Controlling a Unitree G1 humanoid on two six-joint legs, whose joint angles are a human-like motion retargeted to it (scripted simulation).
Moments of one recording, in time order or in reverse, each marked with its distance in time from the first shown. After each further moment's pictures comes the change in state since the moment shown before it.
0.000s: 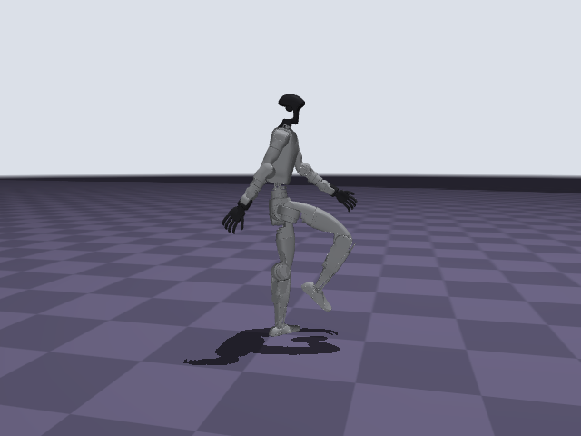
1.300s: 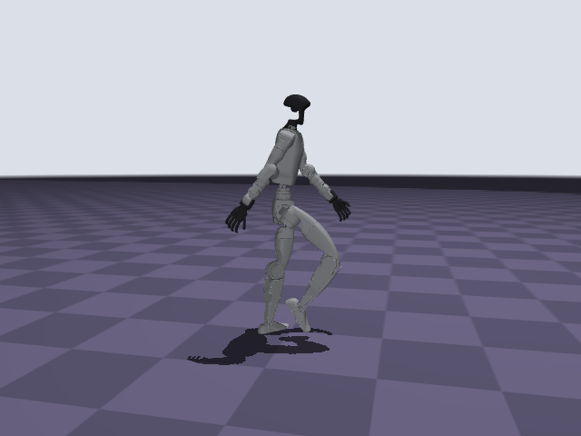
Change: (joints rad) left arm 0.048 -0.026 -0.072 0.119 -0.035 0.068 -0.182; right arm 0.052 -0.002 -0.022 0.000 0.003 0.007 0.169; waist 0.061 -0.030 -0.113; left_leg 0.056 -0.018 0.088 -0.068 -0.028 -0.173; right_leg 0.254 -0.025 0.000 -0.249 0.125 -0.010
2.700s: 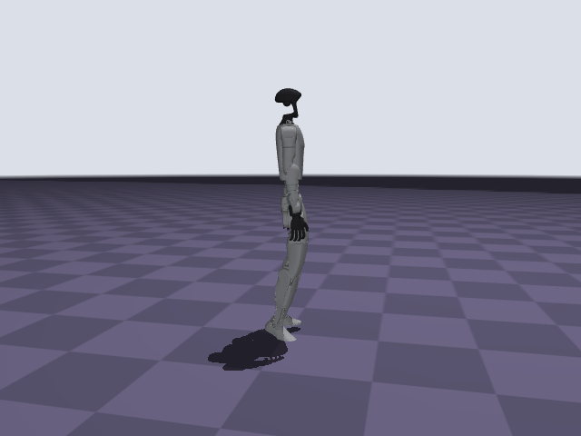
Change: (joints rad) left arm 0.535 -0.052 0.100 0.432 -0.016 0.060 0.160; right arm -0.256 0.178 0.387 -0.206 -0.176 -0.123 0.007; waist 0.288 -0.109 -0.183; left_leg -0.090 0.002 0.090 0.230 0.072 -0.012; right_leg 0.855 0.203 -0.255 -1.187 -0.336 0.063
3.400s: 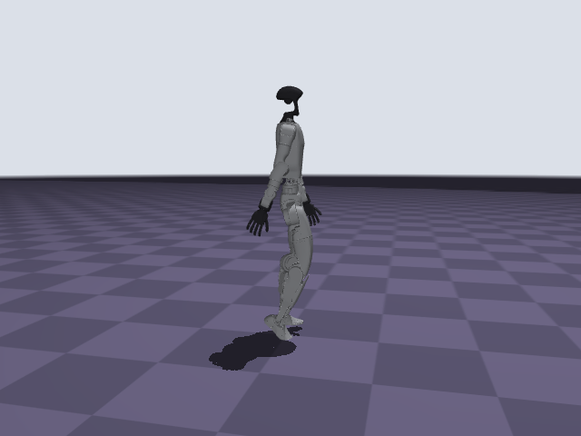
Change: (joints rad) left arm -0.082 -0.099 -0.041 -0.242 0.019 -0.116 -0.062; right arm 0.212 -0.084 -0.235 0.206 0.214 0.157 -0.107; waist -0.047 0.069 0.052; left_leg 0.056 -0.001 -0.044 -0.153 0.102 0.022; right_leg -0.166 0.041 0.299 0.297 0.296 0.074
